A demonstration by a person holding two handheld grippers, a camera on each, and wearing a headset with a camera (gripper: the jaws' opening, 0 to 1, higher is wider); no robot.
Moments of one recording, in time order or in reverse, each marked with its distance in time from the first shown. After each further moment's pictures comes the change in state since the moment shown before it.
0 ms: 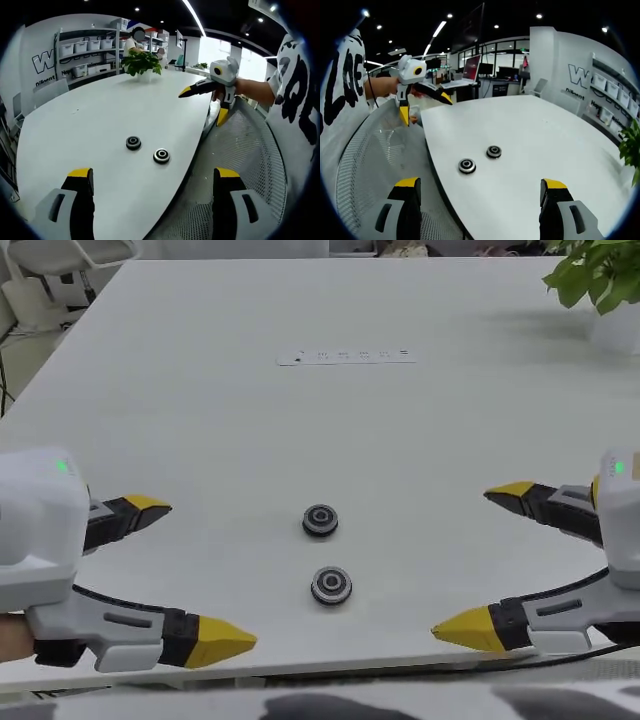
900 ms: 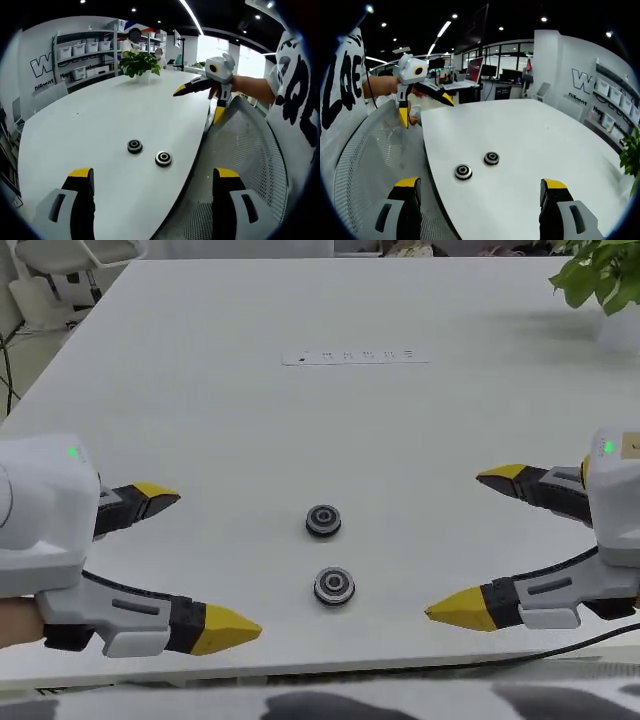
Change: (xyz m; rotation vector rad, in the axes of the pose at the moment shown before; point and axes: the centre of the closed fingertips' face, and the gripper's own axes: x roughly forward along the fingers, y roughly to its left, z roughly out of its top) left arm 0.001 0.002 0.009 0.034 -0.002 0.002; right arm 0.007 -0.008 0.015 -0.042 -0.015 0.015
